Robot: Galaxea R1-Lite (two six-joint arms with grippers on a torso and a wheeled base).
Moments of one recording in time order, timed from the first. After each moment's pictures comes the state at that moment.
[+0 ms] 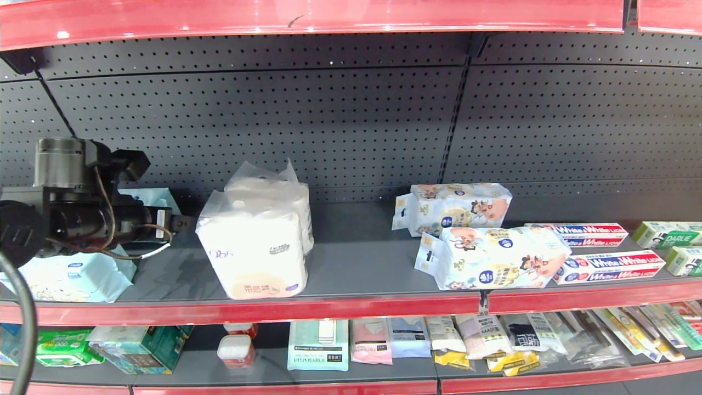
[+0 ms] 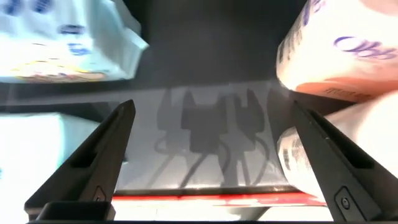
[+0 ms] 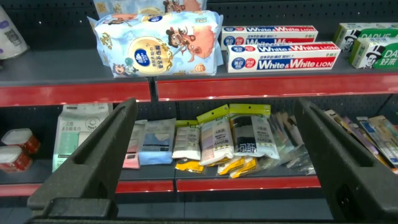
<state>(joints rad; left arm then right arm) 0.04 1.68 -0.90 -0.22 0.02 0.09 0.00 0.00 0.00 0.00 -0.01 0.00</state>
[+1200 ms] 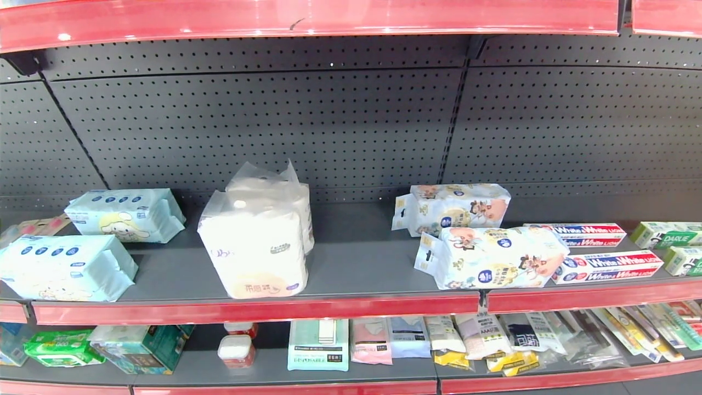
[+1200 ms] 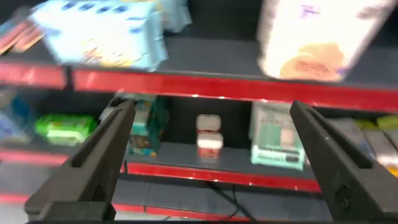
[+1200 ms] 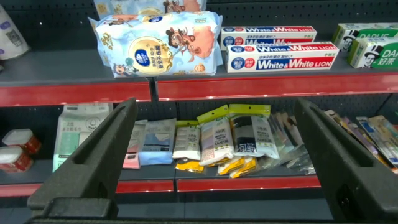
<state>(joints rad) 0.05 0.10 -0.06 0.06 0.12 -0.06 0.00 0.00 0.00 0.00 -0.01 0.00</state>
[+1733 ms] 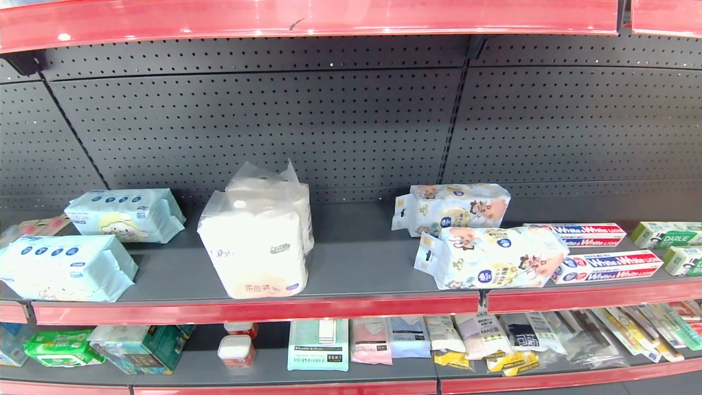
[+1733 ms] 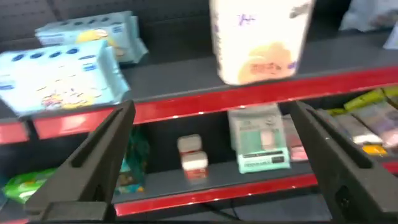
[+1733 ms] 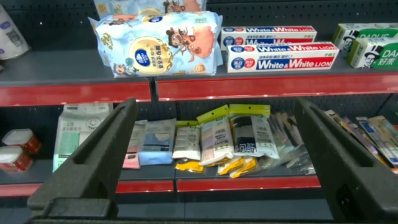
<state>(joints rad) 0.01 0.03 0.00 -0.02 -0.09 0.10 0.00 0.00 0.00 0.00 -0.01 0.00</state>
